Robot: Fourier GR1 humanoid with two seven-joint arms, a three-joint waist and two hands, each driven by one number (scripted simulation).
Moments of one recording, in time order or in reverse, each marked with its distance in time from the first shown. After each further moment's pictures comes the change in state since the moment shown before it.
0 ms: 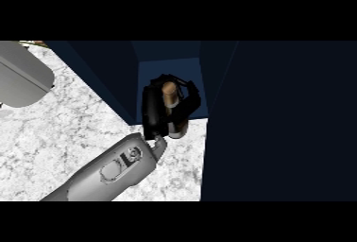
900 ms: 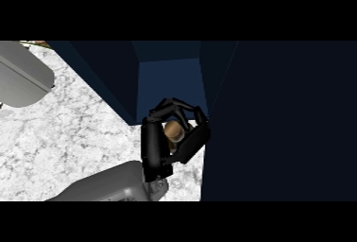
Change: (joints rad) left arm 0.004 0.103 -0.254 -0.276 -0.244 0.303 0.268; right arm 0.003 0.012 0.019 -0.009 0.033 -0.022 0.006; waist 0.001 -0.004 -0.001
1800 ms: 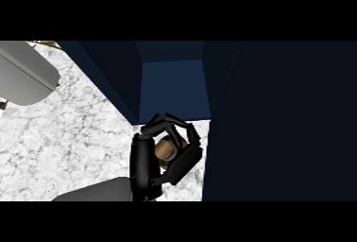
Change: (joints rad) left arm 0.056 0.082 -0.078 -0.120 -0.141 0.034 0.141; right arm 0.002 0.005 0.044 -0.017 0.060 -0.027 0.016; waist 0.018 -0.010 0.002
